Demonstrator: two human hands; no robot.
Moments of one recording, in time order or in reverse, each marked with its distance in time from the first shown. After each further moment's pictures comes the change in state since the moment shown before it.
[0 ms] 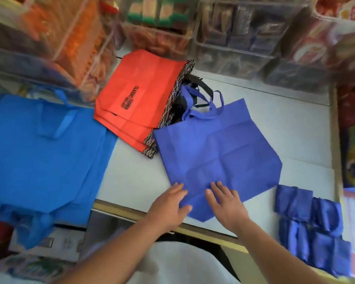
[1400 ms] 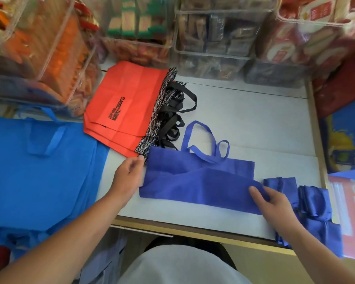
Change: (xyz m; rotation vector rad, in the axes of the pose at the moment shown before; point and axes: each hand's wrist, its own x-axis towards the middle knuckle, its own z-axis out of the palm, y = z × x) left_hand 0.016 -0.022 -0.107 -0.670 0.423 -0.285; right_hand -0.077 0.061 -0.071 0.451 0.417 0.210
